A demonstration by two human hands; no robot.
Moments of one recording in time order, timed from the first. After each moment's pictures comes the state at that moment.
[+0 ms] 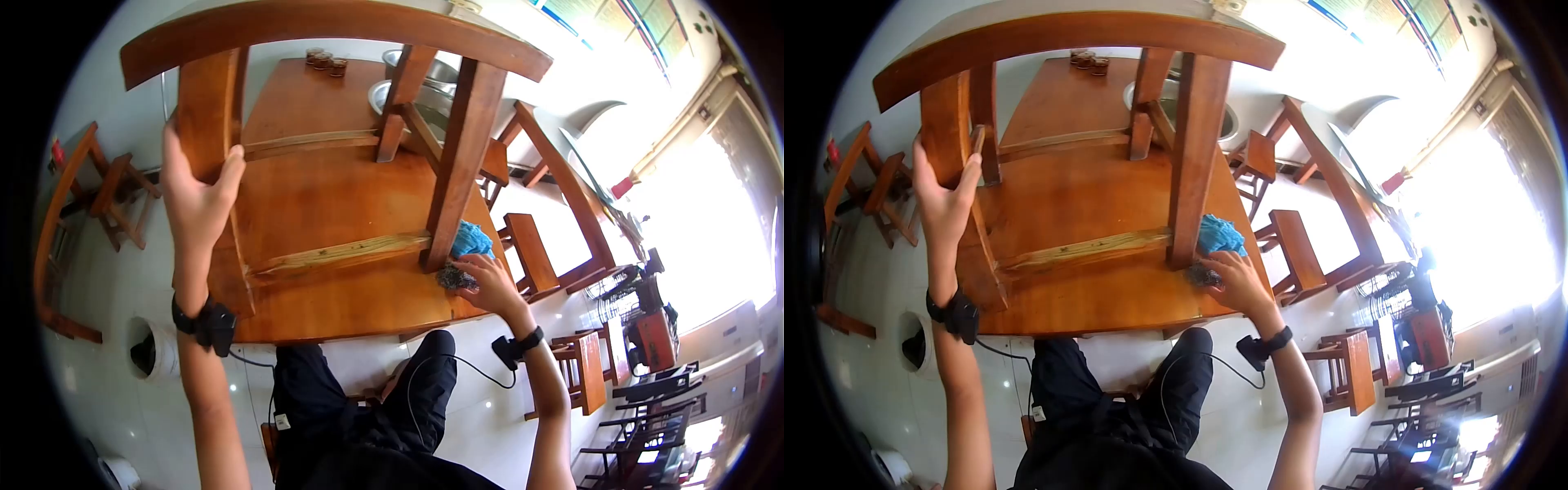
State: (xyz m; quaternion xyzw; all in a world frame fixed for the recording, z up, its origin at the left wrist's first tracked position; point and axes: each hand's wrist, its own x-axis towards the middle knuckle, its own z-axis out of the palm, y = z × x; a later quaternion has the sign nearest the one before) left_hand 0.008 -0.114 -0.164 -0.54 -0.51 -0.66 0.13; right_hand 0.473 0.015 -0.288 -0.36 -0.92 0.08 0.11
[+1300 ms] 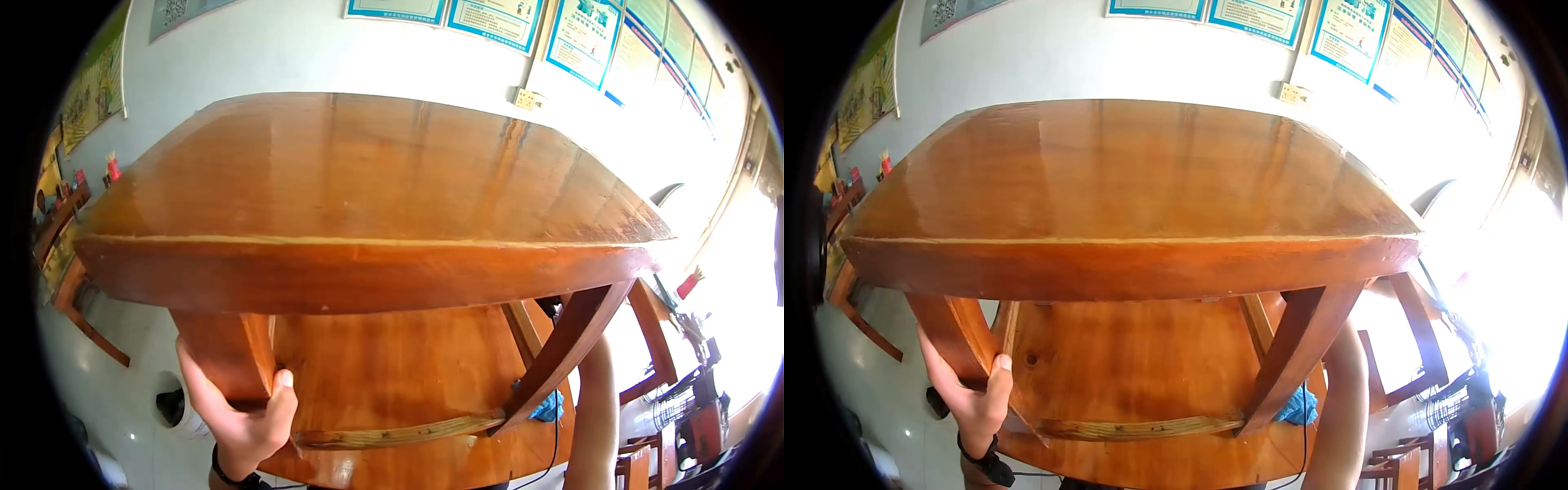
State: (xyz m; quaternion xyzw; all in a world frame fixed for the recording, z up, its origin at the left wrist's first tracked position) left_hand 0.014 -0.127 -0.173 -0.49 -0.56 -0.66 0.10; right_hand 0.396 0.370 -0.229 -0.37 -0.79 0.31 0.38
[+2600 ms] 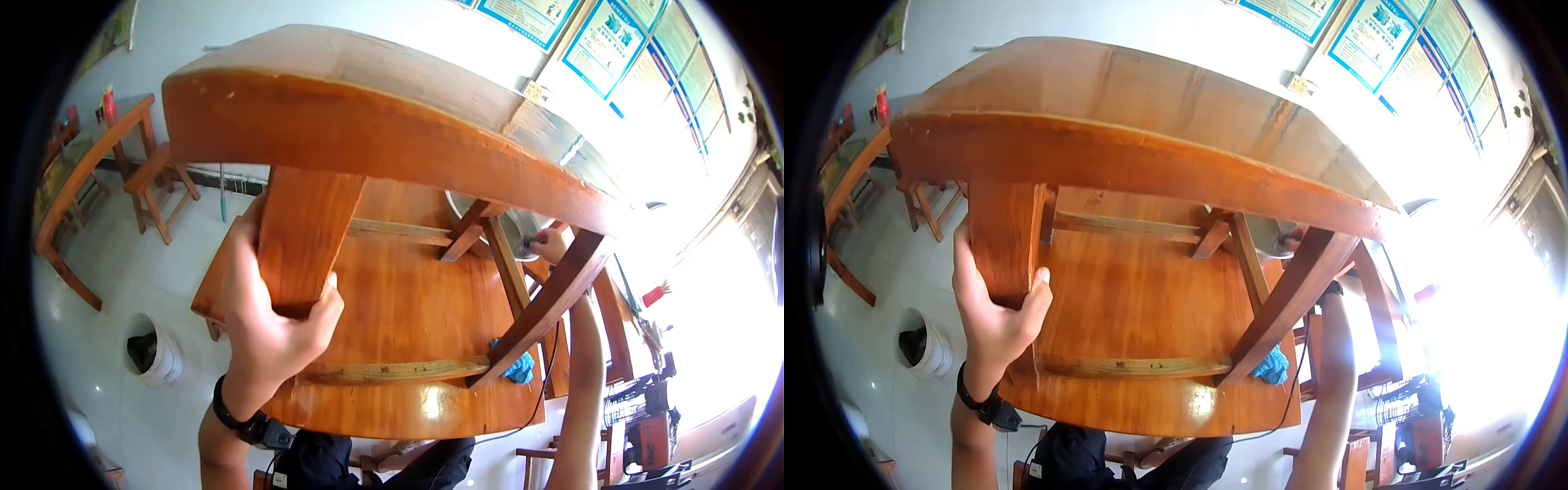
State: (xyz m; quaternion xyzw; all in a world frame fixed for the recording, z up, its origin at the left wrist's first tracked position) left_hand 0.010 -0.122 -0.158 -0.51 -0.56 -0.63 0.14; right_hand 0.402 0.380 -0.240 -0.34 -0.79 0.29 0.42
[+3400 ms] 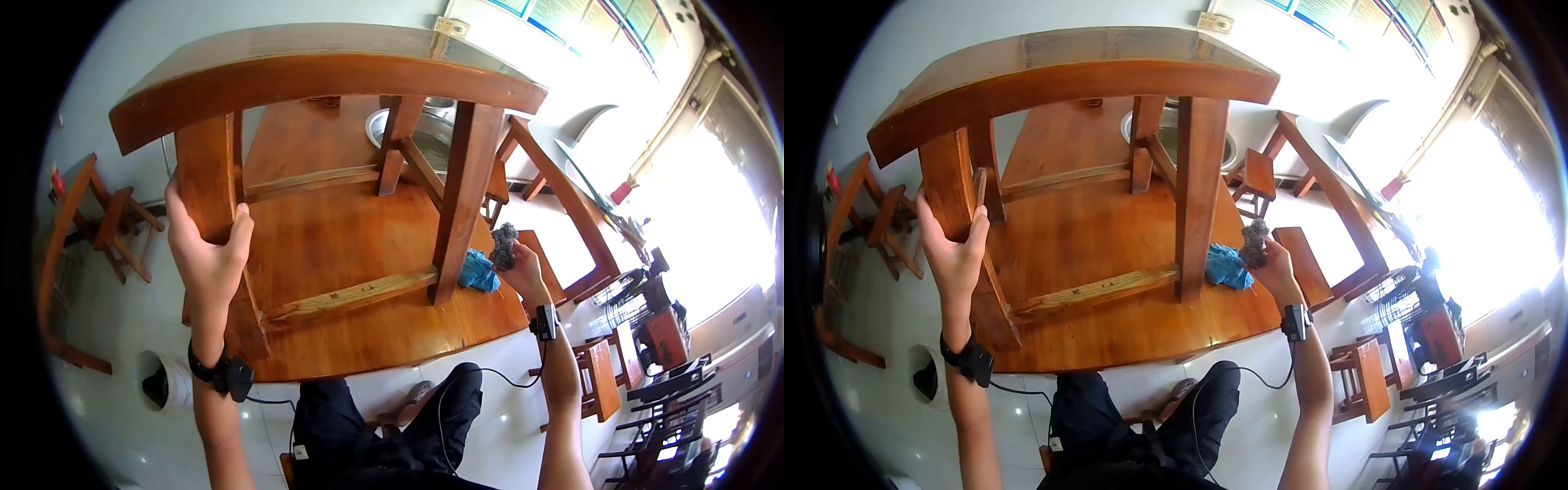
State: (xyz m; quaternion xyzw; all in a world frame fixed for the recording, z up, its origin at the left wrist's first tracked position) left_hand 0.015 -0.117 -0.159 -0.51 -0.53 -0.66 0.14; right_hand 0.526 0.148 -0.326 -0.28 -0.38 0.76 0.45
